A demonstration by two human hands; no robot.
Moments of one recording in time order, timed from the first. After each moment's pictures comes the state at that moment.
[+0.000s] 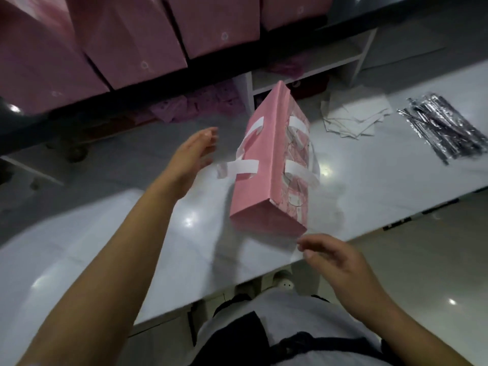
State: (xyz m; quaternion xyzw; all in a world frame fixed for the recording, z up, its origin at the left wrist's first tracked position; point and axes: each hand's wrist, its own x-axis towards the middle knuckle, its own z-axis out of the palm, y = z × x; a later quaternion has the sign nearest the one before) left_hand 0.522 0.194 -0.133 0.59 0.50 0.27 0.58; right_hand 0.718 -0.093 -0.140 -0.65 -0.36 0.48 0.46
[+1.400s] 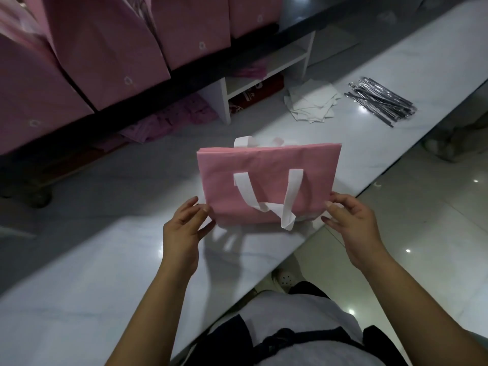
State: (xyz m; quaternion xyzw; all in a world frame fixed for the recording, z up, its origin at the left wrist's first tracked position) left_hand 0.428 0.119 -0.181 0.44 0.48 0.34 0.67; right_hand 0.669 -0.073 -0.174 -0.70 -0.10 0.31 0.64
